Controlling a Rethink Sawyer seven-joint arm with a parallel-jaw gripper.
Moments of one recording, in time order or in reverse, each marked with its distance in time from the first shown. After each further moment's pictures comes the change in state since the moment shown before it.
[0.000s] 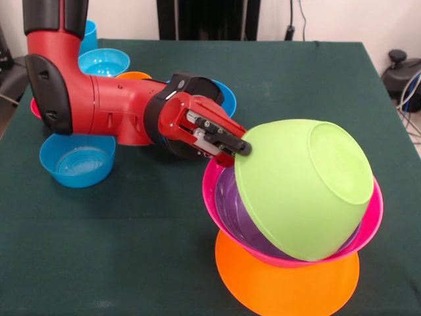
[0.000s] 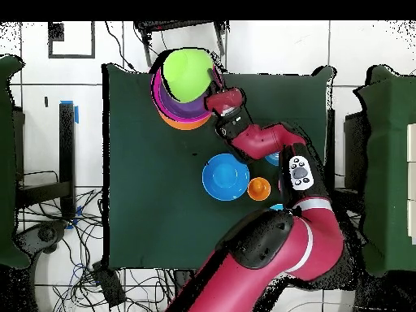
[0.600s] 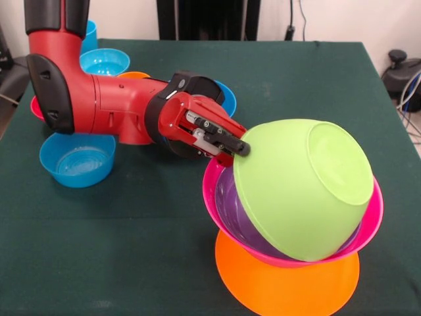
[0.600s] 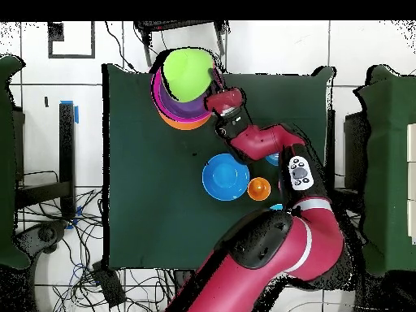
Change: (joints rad) arm 0.003 -0.001 -0.010 0.010 0.030 0.000 0.000
